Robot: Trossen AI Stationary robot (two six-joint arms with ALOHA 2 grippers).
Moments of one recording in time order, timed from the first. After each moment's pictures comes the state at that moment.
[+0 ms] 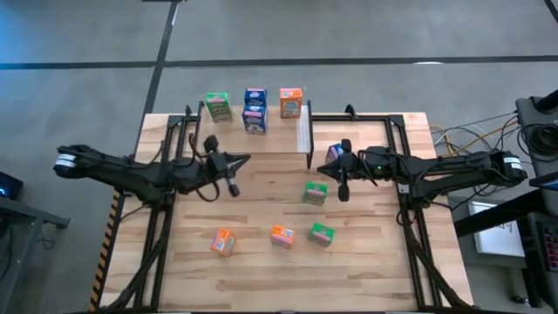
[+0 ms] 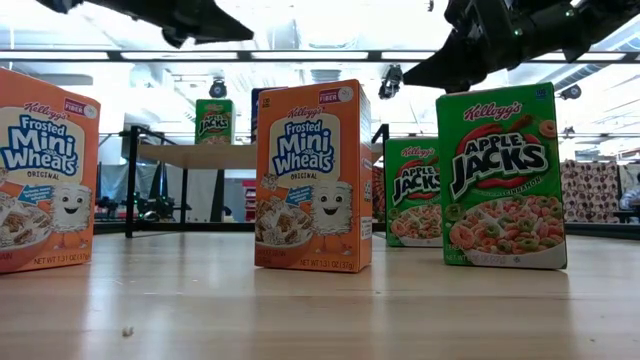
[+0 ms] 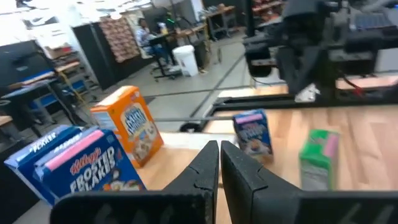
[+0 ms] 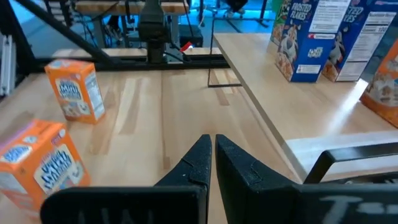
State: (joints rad) left arm -0.12 0.97 0.63 0.25 -0.62 0.21; right arm -0.12 1.01 0.53 0.24 0.00 -0.04
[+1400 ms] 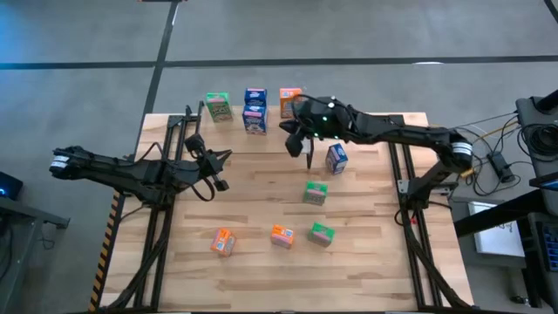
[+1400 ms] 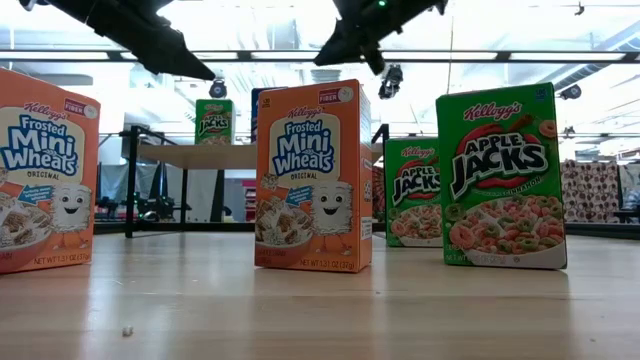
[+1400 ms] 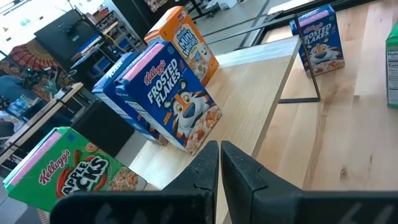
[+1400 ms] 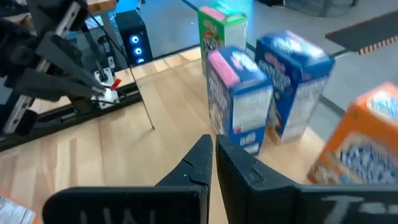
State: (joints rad) left arm -0.13 0.85 0.63 -0.19 -0.85 0.23; right arm -0.30 1.58 1.43 -0.23 0.04 0.12
